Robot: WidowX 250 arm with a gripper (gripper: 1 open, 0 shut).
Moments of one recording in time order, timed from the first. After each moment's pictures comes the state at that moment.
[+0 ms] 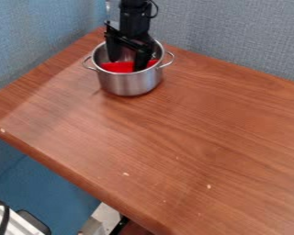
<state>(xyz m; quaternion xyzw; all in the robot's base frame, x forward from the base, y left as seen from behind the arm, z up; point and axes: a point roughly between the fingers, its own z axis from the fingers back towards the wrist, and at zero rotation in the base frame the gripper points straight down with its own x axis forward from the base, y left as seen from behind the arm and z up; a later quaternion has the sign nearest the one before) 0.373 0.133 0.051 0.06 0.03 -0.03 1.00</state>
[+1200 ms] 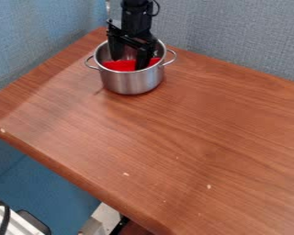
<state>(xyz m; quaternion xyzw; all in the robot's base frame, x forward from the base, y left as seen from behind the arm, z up) 0.380 0.133 0.049 0.06 0.03 -0.04 1.00</state>
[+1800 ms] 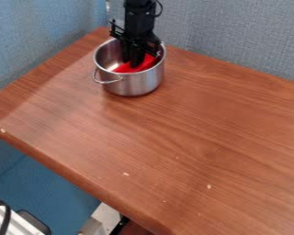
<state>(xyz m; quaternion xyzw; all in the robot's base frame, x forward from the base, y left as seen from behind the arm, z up) 0.382 0.132 0.049 0.06 0.02 -0.04 1.00</state>
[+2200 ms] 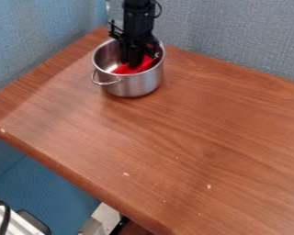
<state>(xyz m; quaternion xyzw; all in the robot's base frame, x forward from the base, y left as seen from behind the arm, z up) 0.377 0.131 0.052 0.06 0.02 -0.05 1.00</state>
